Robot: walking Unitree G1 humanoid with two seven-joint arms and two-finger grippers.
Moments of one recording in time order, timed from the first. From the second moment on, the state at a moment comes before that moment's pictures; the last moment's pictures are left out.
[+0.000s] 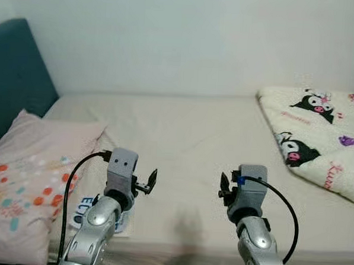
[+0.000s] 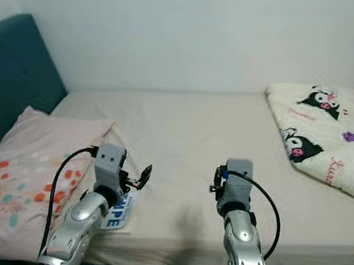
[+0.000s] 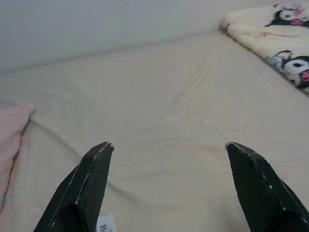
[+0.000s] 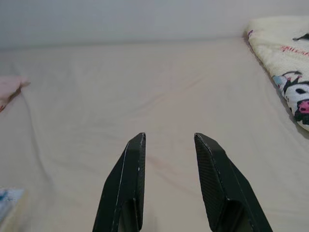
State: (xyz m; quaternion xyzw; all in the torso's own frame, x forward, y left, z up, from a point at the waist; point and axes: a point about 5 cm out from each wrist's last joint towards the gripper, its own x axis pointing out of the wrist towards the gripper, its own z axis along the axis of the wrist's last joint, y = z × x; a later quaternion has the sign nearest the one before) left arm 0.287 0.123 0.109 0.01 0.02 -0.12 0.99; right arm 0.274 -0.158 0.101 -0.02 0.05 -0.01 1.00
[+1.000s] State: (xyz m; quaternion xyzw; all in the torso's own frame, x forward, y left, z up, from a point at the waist) left arm 0.285 0.116 0.107 0.01 0.03 -0.14 0.99; right arm 0.272 -0.168 0.097 -0.03 0.06 -0.03 1.00
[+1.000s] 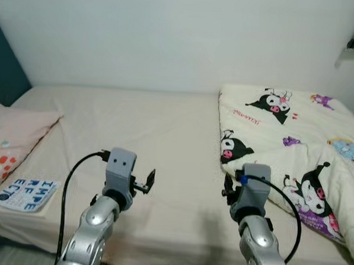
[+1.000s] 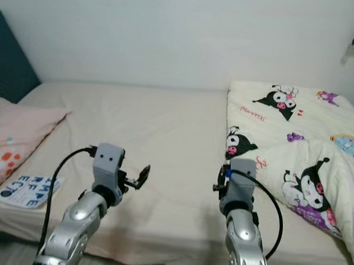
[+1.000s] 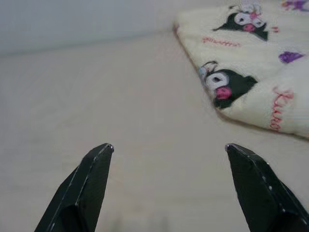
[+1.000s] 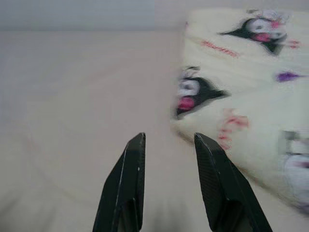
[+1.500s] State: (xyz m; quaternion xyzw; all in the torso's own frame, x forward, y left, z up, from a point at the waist) left arm 0.288 0.117 0.111 0.01 0.02 -0.14 0.99; right arm 0.274 -0.173 0.100 -0.02 0.05 -0.05 1.00
